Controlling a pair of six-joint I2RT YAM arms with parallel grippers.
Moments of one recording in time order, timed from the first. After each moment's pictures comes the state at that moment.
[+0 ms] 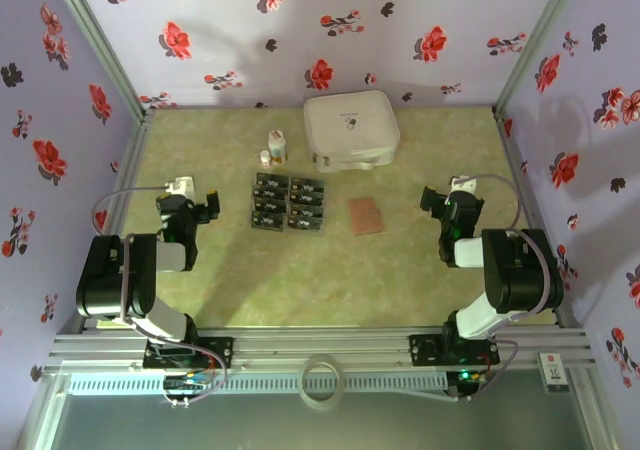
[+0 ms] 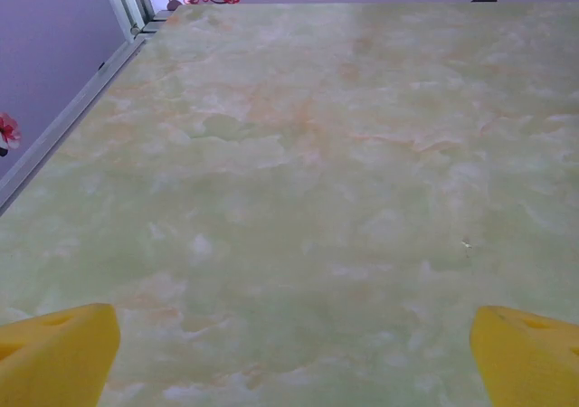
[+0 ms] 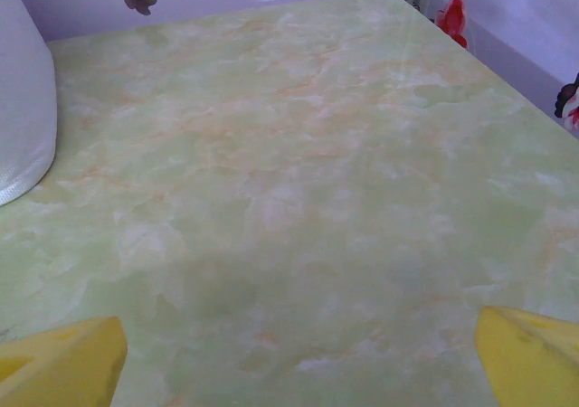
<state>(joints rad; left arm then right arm) -0.01 1.55 0.37 0.80 -0.15 0.01 0.01 1.56 0.38 0.78 0.20 0.12</state>
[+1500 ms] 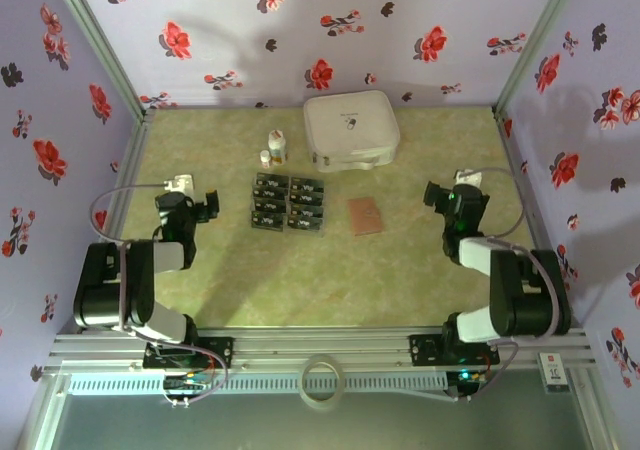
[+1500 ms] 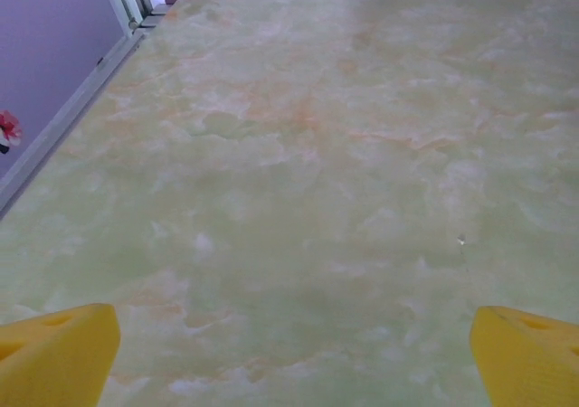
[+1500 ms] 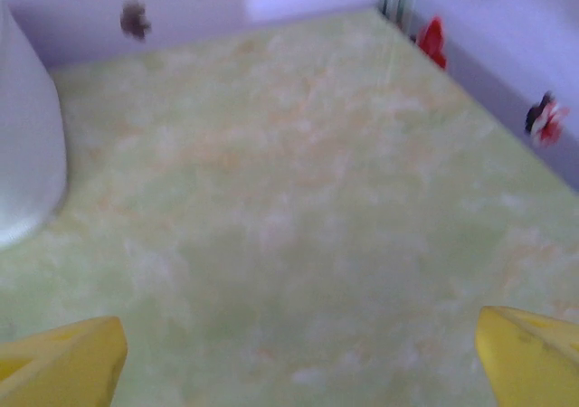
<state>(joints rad) -0.01 1.47 0.41 0.66 -0.15 0.00 0.01 1.38 0.48 0.49 0.23 0.16</state>
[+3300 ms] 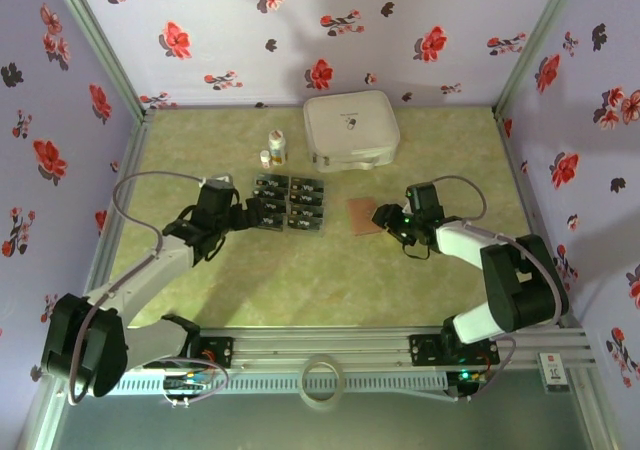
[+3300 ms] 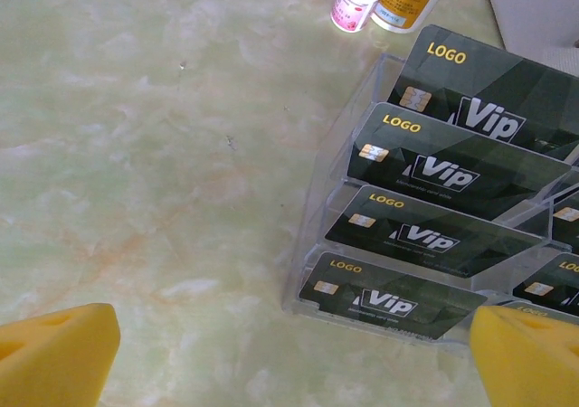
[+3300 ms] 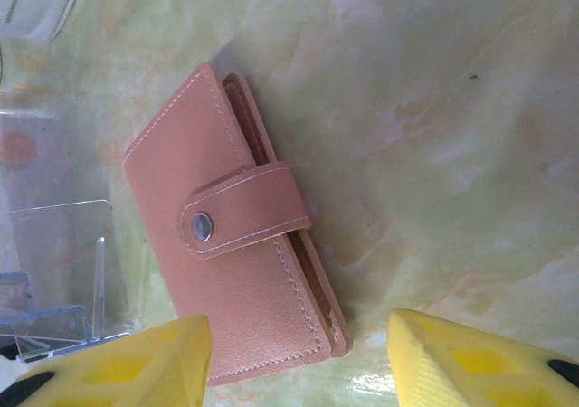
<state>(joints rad) -0.45 1.16 0.69 -0.30 -0.21 -0.48 0.30 1.48 0.61 -0.03 -0.32 0.82</state>
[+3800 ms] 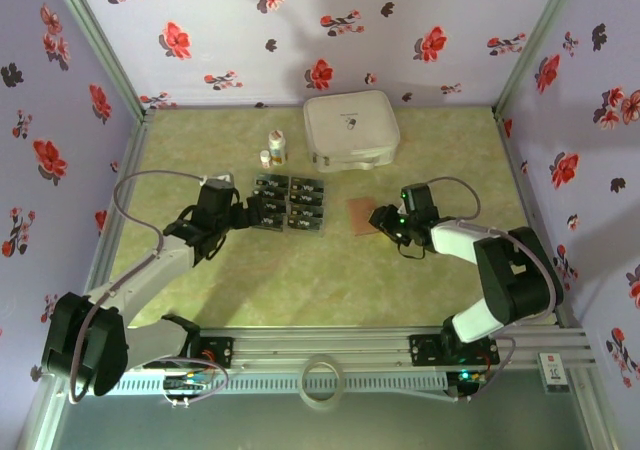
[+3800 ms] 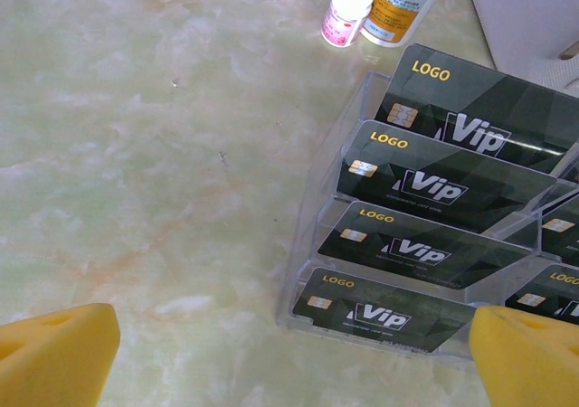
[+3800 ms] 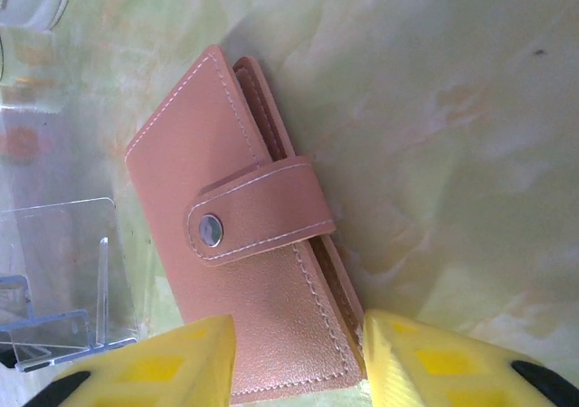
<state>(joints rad) -0.45 1.17 0.68 -0.26 -0.21 -0.47 0.33 1.53 0.61 0.04 -0.32 0.85</state>
